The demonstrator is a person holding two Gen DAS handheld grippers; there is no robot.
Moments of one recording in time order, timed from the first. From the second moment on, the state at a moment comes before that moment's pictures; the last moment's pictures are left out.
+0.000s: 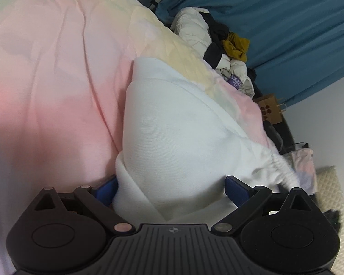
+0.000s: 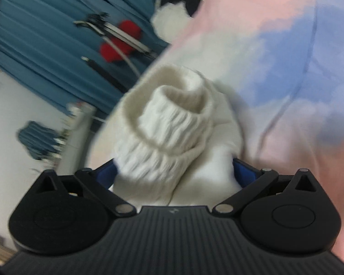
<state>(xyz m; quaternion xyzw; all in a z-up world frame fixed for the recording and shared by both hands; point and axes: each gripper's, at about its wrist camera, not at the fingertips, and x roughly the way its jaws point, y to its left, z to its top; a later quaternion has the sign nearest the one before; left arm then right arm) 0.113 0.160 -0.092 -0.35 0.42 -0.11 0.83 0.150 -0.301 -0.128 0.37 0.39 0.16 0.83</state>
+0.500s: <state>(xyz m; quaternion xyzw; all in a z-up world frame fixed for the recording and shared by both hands) 0.103 0.127 0.008 -0.33 0.33 -0.16 0.87 0.123 -0.316 -0.052 0.36 0.27 0.15 0.88</state>
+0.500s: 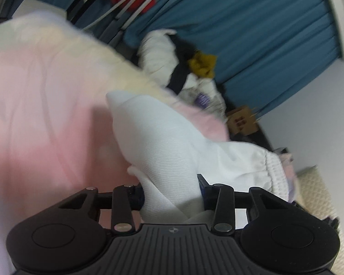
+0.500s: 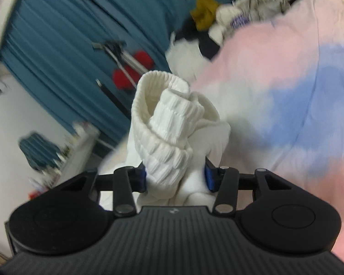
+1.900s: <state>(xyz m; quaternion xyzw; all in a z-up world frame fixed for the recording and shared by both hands) 0.273 -0.154 -0.023 -0.01 0.36 -0.27 0.89 0.137 -0.494 -0.115 0.40 0.25 -0.11 0.87</state>
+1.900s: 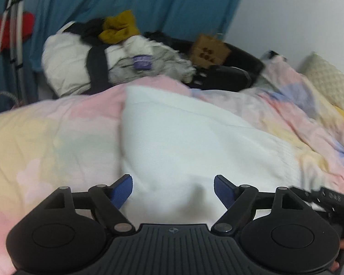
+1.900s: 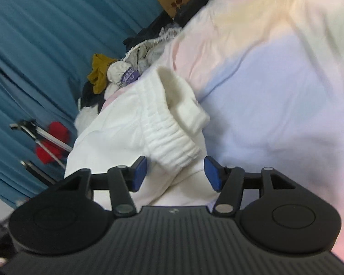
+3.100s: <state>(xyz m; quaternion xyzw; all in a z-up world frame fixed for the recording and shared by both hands) 0.006 -0.060 0.058 0.02 0.23 -0.22 0.95 -0.002 -0.327 0.003 0.13 0.15 -0.06 0.98</state>
